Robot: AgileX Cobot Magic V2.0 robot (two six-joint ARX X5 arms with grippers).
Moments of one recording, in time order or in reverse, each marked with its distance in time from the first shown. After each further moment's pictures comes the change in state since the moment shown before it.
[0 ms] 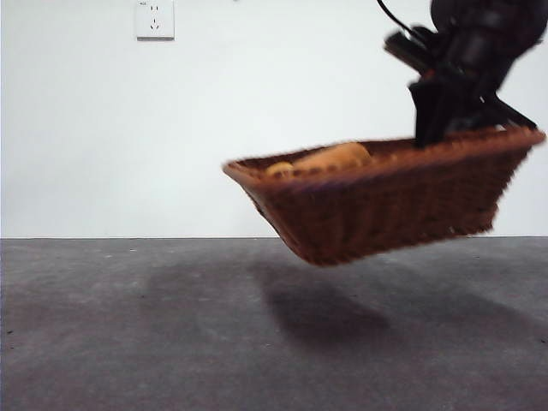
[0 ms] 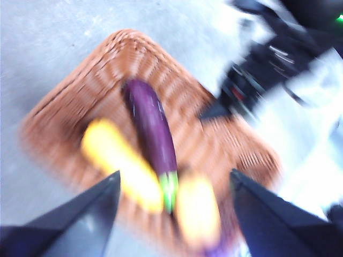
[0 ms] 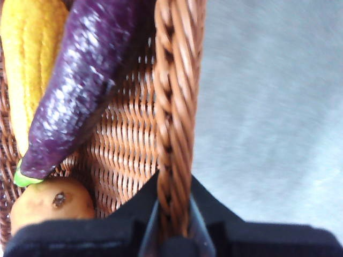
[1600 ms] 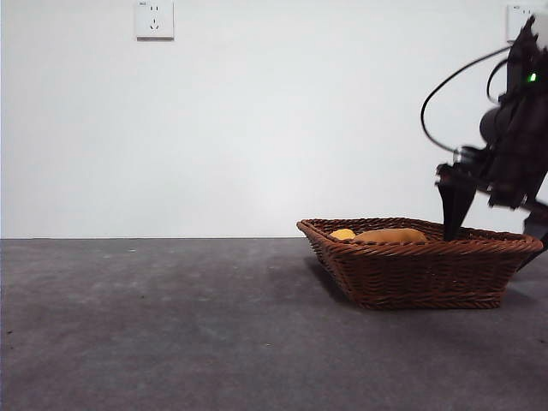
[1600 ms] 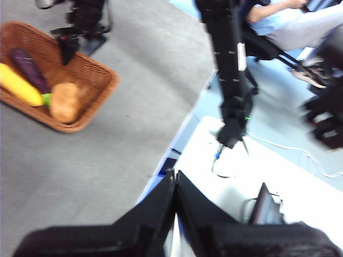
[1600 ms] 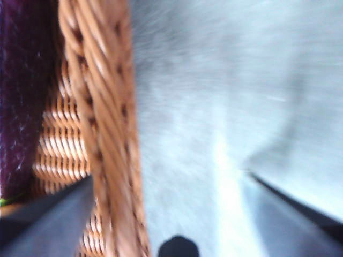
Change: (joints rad) left arm -0.462 -0.454 -0.011 -0.262 -0.153 -0.126; right arm -0.265 0.461 0.314 -0.019 0.050 -0.069
